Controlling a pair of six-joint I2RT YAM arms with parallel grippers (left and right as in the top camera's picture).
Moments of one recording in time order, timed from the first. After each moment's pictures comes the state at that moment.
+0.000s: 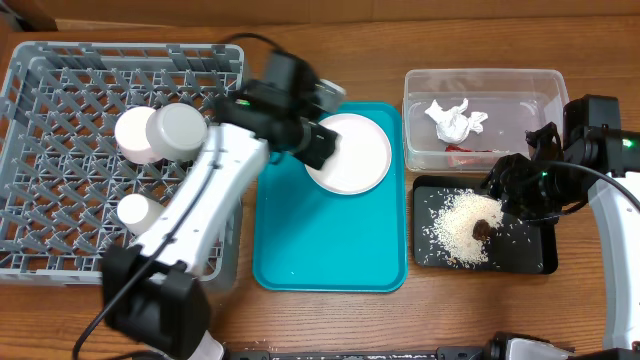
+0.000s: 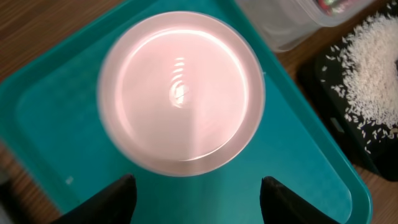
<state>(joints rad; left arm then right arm) -0.43 1.77 1.55 -0.90 0.22 0.16 -0.16 1.41 1.33 -1.40 -0.40 0.28</state>
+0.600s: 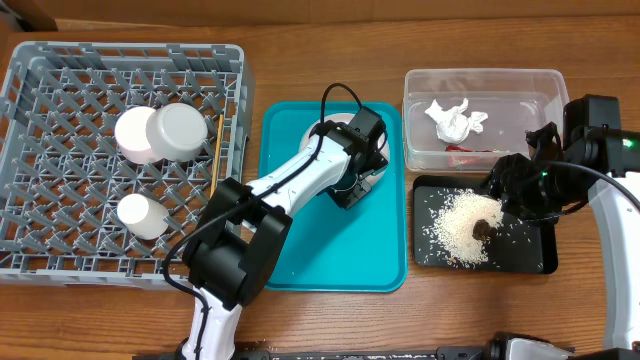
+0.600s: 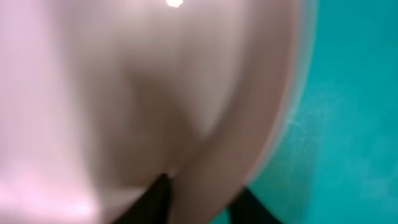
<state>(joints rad) -0.63 2.11 1.53 -0.90 0.00 0.24 -0.16 1.41 1.33 -1.40 -0.40 0.28</state>
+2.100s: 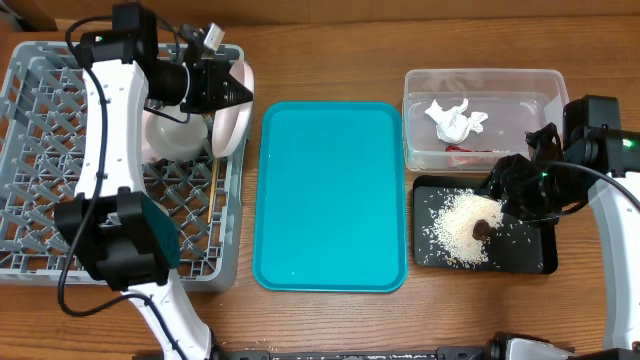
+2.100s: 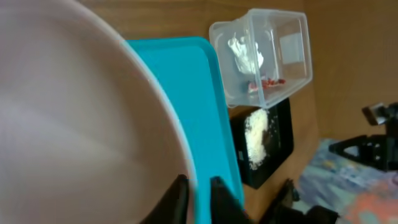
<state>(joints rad) 0.13 2.07 2.03 -1.37 0.88 0.19 -0.16 1.41 1.33 -1.40 -0.40 0.28</state>
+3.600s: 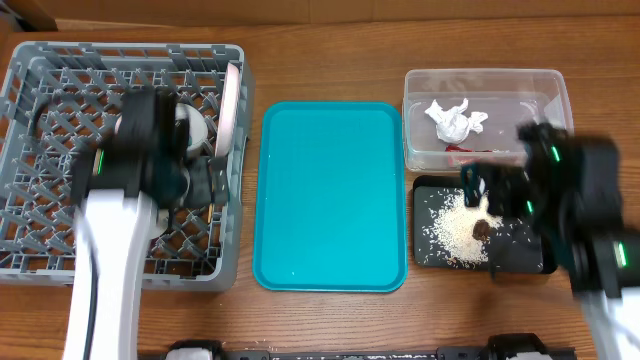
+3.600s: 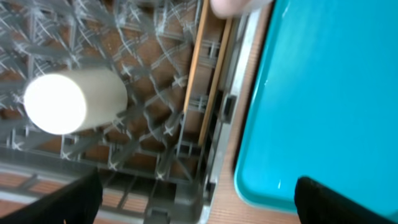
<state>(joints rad) -0.01 1.28 1.36 -1.29 -0.04 -0.19 0.07 0.95 1.12 -0.99 -0.14 0.20</state>
